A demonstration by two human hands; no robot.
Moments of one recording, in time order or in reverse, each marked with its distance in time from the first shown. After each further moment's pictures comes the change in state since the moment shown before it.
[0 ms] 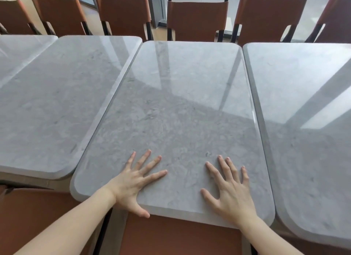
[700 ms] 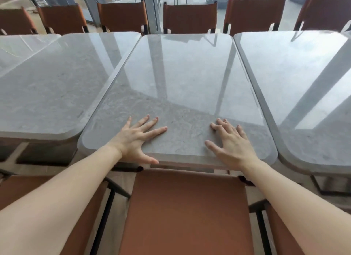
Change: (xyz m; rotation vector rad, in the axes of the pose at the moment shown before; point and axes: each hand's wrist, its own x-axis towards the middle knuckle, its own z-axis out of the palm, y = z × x) left_hand -0.026 0.011 0.017 0.059 0.179 -0.170; right_hand -0.025 -0.018 0.009 0.166 0.110 -0.007
